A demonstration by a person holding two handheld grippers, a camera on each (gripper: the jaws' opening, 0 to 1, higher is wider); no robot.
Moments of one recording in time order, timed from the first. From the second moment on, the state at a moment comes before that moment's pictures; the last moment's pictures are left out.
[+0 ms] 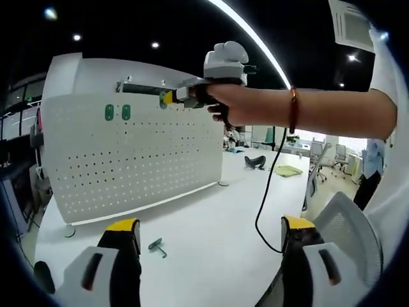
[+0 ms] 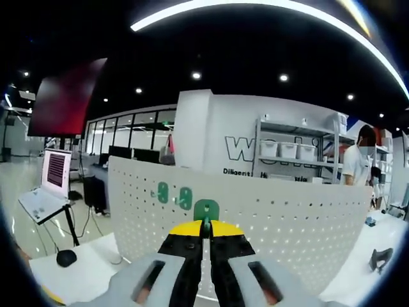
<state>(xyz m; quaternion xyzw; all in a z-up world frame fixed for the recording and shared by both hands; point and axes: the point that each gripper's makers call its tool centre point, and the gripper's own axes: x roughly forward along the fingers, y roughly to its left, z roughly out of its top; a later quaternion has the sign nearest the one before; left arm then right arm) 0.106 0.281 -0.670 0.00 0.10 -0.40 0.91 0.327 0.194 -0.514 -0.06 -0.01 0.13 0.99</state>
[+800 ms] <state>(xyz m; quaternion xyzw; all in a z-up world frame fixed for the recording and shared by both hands) 0.108 0.285 -0.666 0.00 0.10 -0.40 0.91 0.354 0.199 -0.521 -0.06 0.00 0.12 0.99</state>
